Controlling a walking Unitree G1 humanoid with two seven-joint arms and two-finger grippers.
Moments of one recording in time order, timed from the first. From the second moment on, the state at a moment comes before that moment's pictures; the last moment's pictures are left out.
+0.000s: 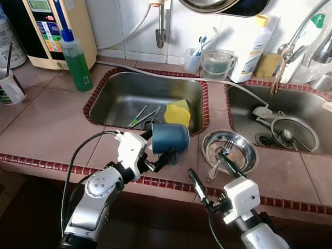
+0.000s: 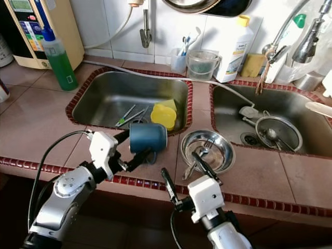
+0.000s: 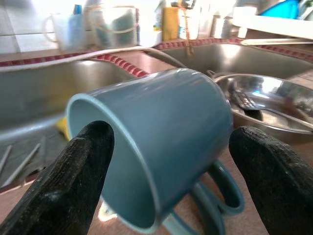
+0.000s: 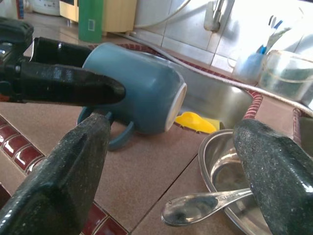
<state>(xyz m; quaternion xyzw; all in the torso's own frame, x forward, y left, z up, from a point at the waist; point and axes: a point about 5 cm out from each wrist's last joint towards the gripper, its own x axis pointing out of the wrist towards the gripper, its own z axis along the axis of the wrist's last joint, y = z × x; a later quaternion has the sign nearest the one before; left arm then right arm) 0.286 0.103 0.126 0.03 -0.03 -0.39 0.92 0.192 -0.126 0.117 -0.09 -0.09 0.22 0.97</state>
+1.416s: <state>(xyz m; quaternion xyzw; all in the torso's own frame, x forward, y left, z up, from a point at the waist) 0.283 0.103 0.128 0.01 -0.02 -0.47 0.88 0.186 -0.123 0.115 -0.09 -0.08 0.20 0.97</state>
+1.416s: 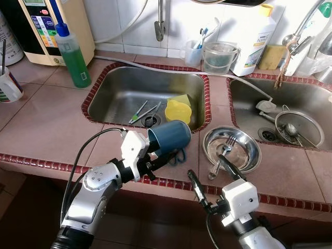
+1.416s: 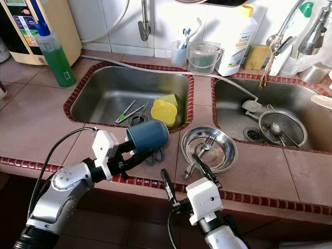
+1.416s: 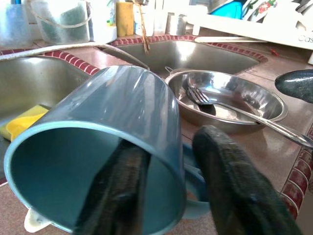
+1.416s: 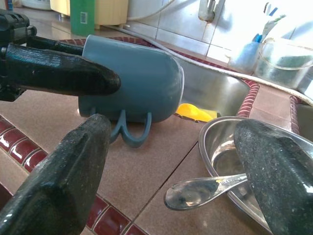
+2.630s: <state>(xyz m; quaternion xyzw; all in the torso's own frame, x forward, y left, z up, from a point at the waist) 0.309 0.124 0.159 -0.09 -0.05 -0.36 0.93 0.218 -0.125 0.135 -0.08 -0.14 0.16 0.97</state>
